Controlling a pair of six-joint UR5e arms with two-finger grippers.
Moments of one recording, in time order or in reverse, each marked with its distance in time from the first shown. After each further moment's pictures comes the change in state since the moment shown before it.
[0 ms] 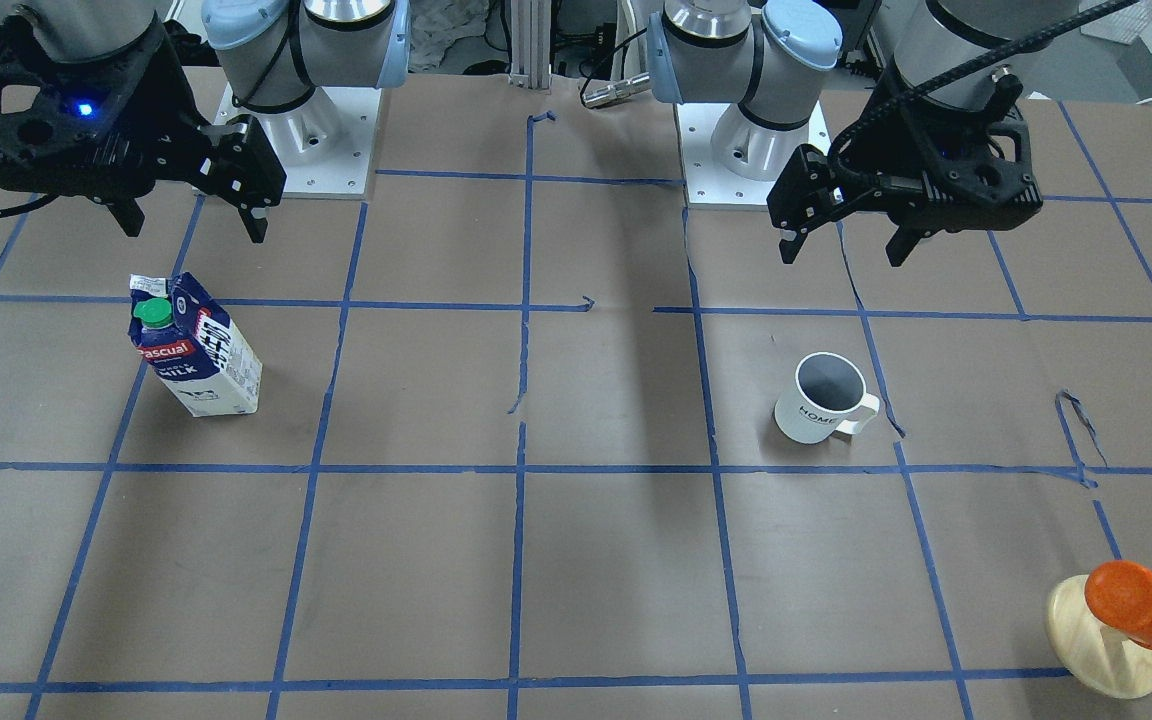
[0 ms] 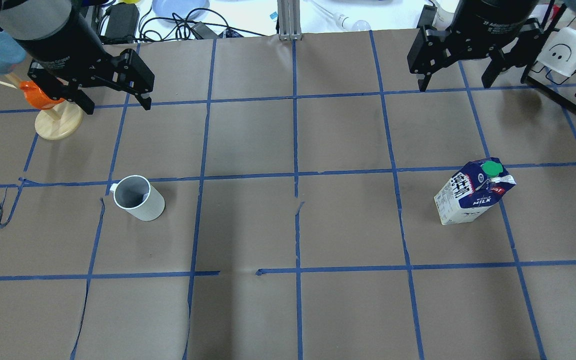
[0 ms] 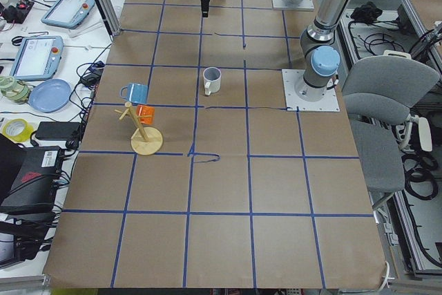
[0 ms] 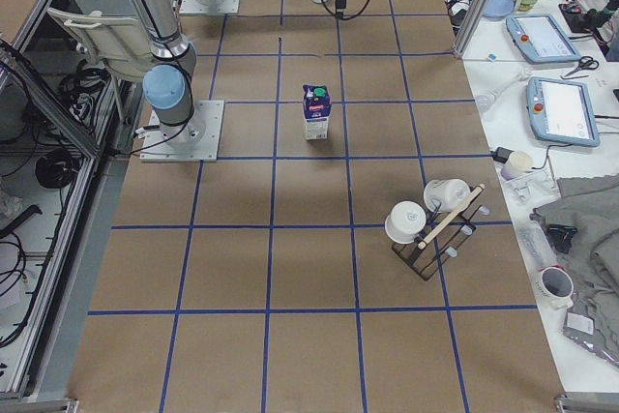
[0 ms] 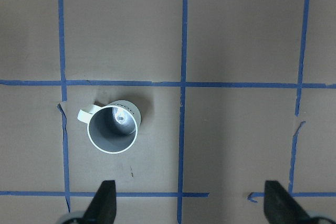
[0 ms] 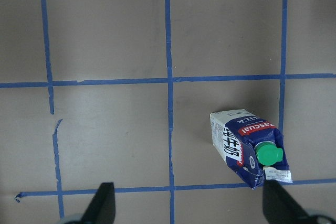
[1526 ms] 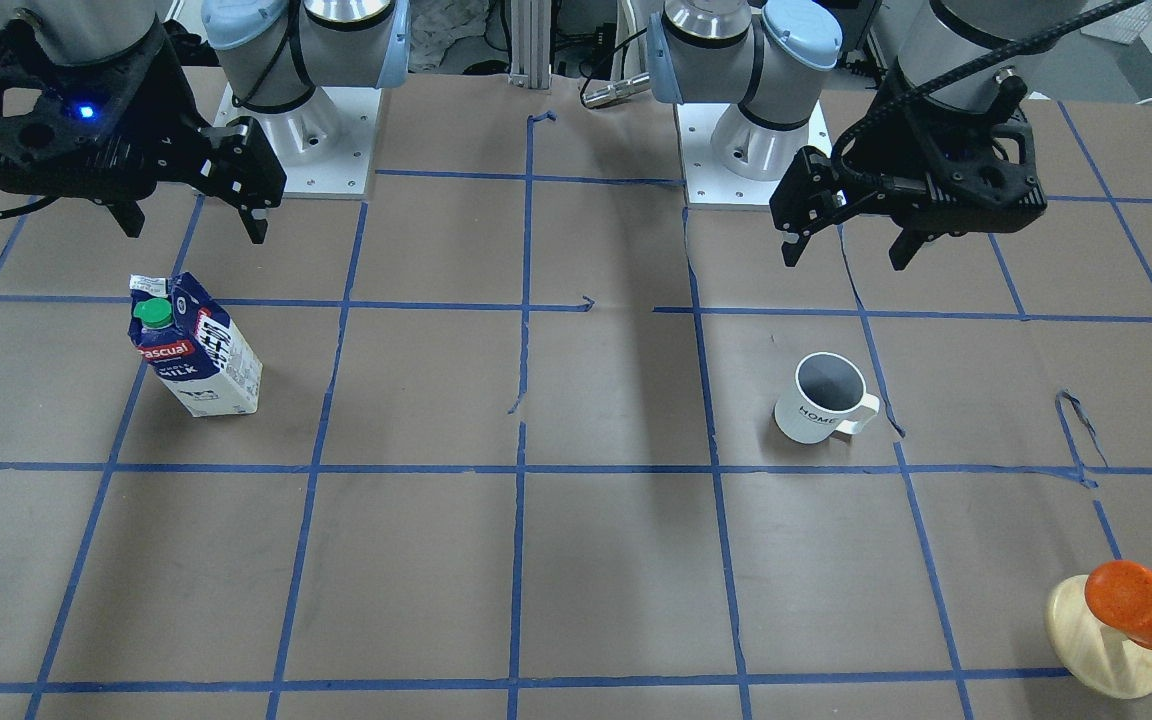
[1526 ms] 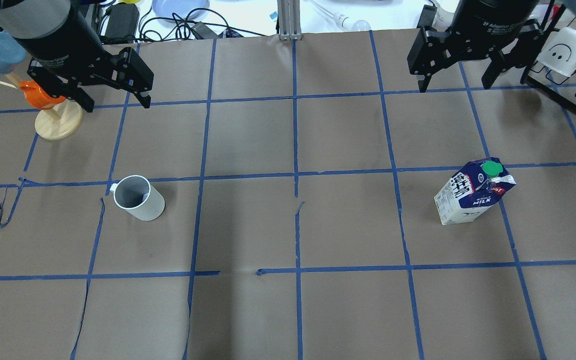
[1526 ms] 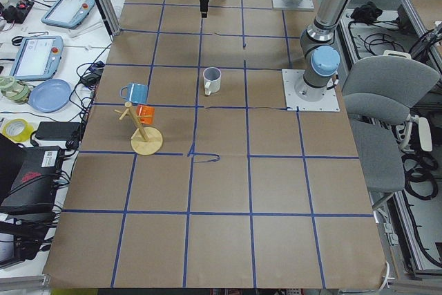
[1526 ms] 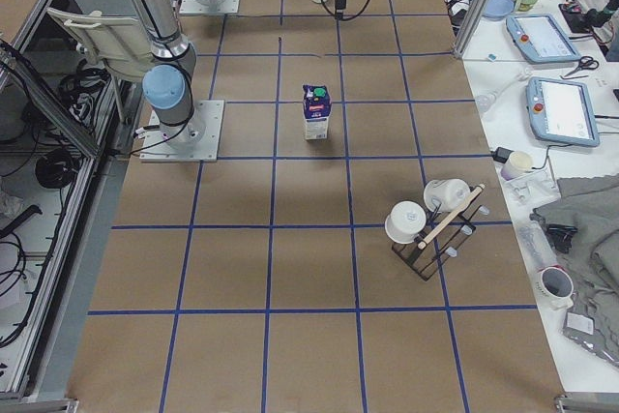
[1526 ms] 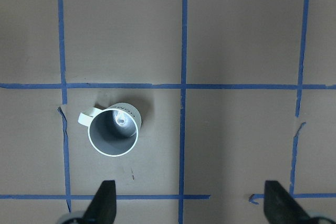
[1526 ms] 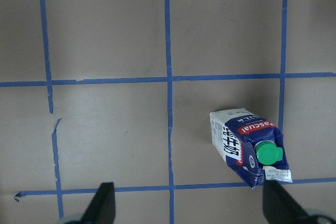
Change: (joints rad) left arm 0.004 -0.002 0.001 0.010 -0.003 0.014; right arm 0.000 0.001 0.002 0.002 -0.002 0.000
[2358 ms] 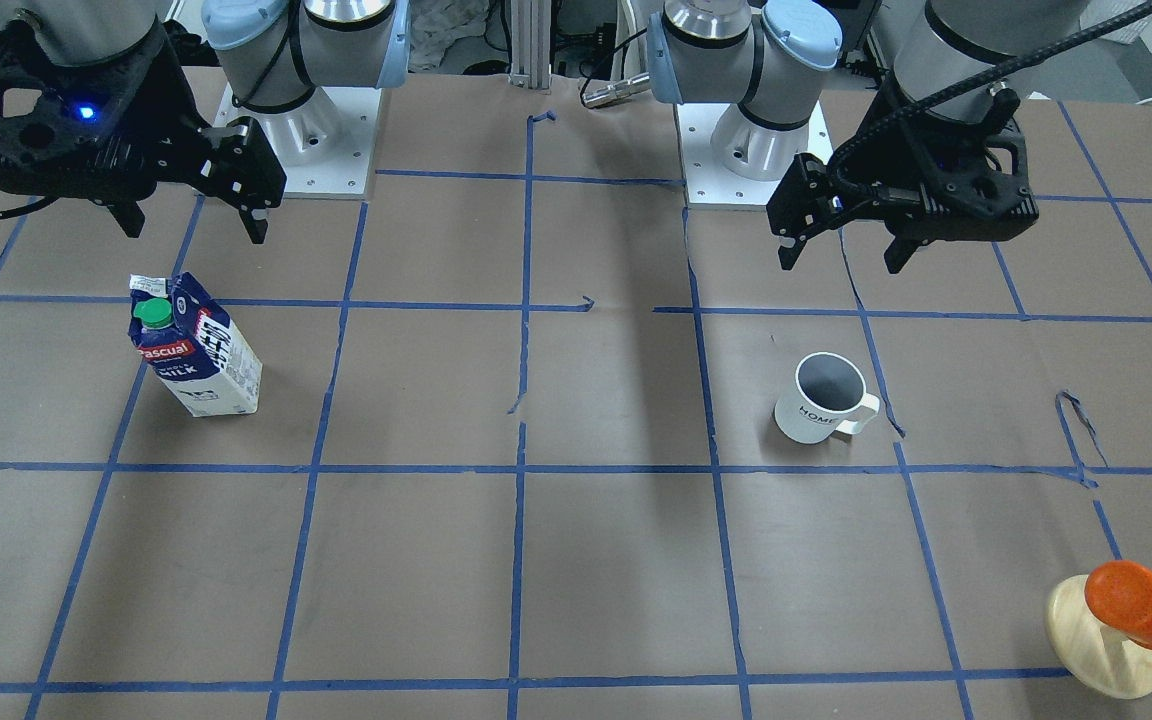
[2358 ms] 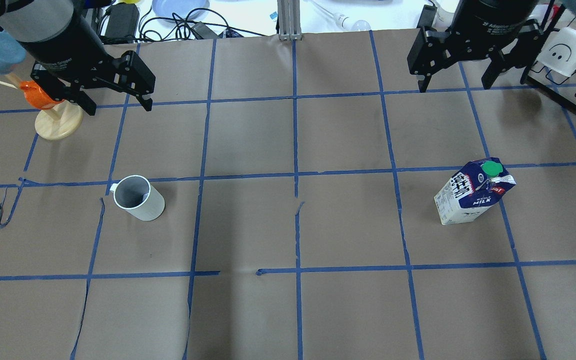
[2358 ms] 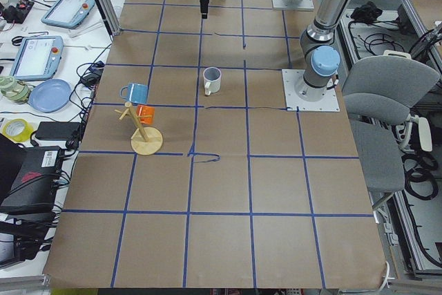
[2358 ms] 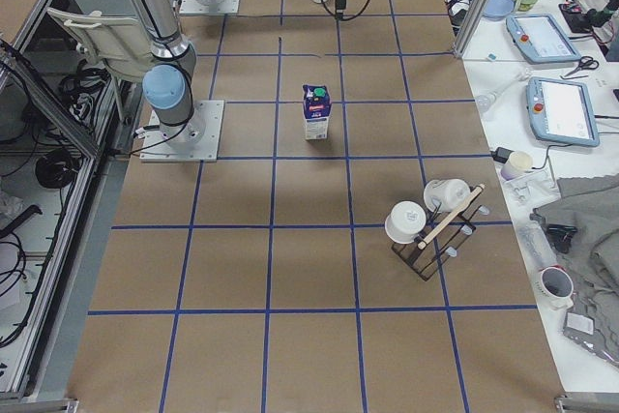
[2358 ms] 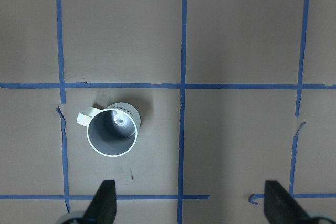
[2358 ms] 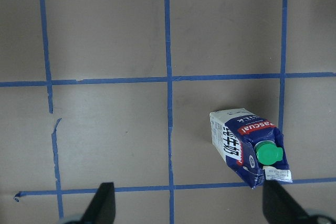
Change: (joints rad) left arm 0.001 -0.002 -0.016 0.002 -0.001 -0.003; right arm 0.000 0.000 0.000 0.000 0.000 0.000
